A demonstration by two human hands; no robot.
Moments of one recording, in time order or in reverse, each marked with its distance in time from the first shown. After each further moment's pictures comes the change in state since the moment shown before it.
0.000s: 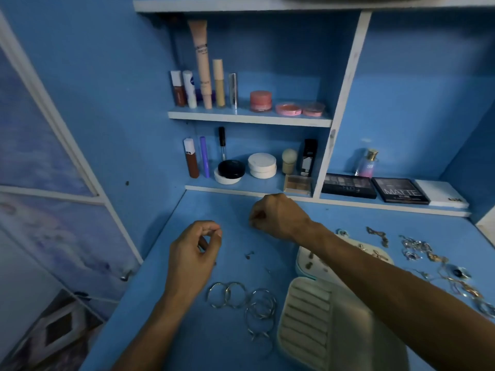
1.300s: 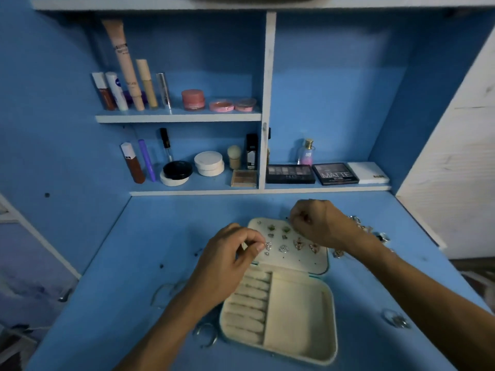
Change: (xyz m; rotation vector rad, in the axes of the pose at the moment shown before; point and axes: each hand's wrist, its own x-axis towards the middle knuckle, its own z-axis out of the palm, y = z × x) left_hand -0.029 0.083 0.075 -0.049 -0.553 0.276; right_hand -0.134 0.096 -0.058 0.081 0.093 0.321
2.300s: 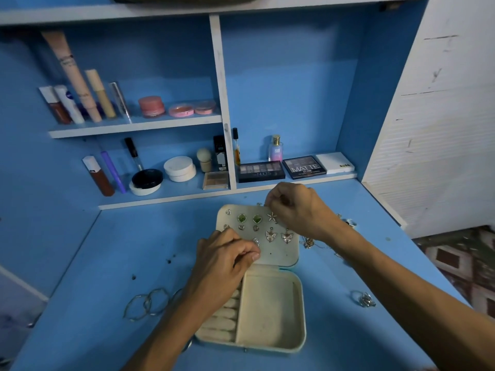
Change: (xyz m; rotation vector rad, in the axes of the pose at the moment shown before) left_hand 0.005 0.007 0.044 0.229 -0.042 0.071; right_hand -0.033 -0.011 -0.030 0.300 0.195 0.009
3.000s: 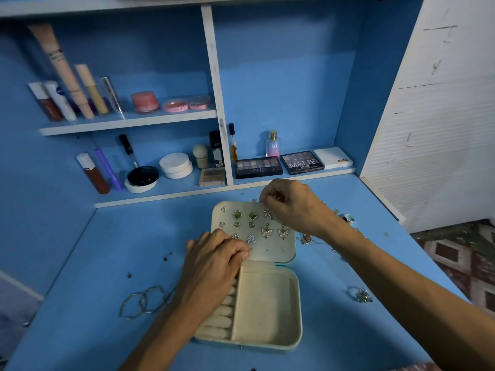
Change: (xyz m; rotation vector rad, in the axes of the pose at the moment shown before) left_hand -0.012 -0.006 0.001 0.233 0.076 0.053; right_hand 0.002 -0.001 0.001 0.032 -0.042 0.024
